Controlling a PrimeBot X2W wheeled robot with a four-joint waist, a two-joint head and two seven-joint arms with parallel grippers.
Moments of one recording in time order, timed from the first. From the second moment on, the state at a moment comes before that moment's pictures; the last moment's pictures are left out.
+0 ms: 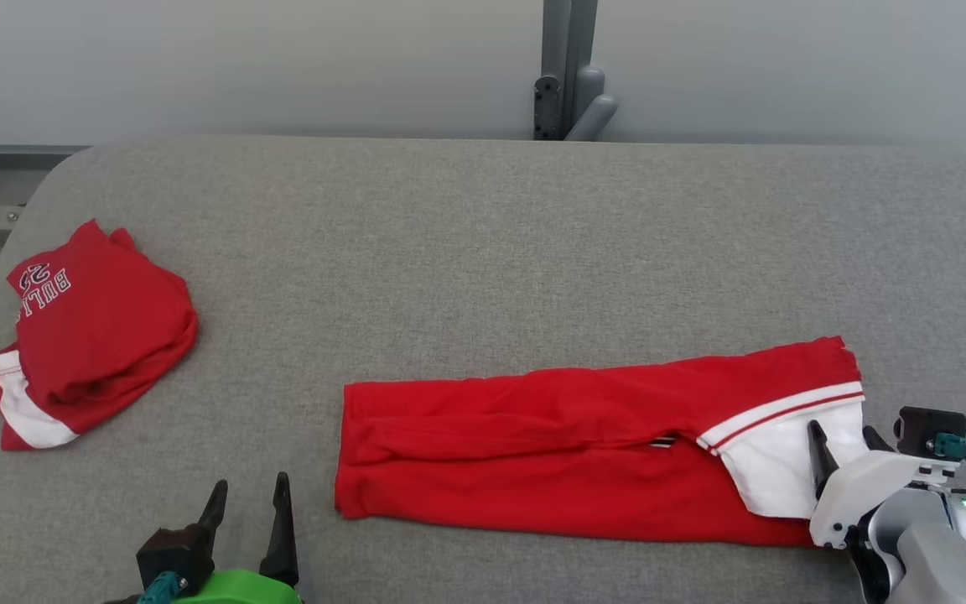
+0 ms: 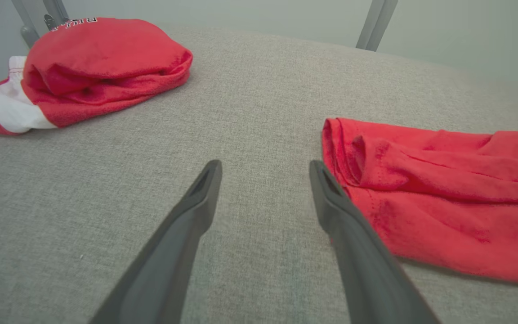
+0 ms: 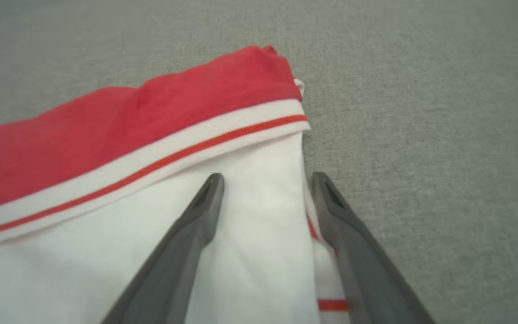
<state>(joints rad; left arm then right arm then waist) -0.03 0.05 -0.07 0.47 -0.23 -0.05 -0.26 -0.39 -0.18 -0.05 0.98 0.25 0.13 -0.22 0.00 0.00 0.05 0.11</state>
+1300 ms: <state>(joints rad) 0.01 0.05 -0.08 0.49 -0.28 -0.04 -0.26 -0.51 -0.16 0.09 1.08 0.37 0.13 -0.14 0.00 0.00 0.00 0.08</state>
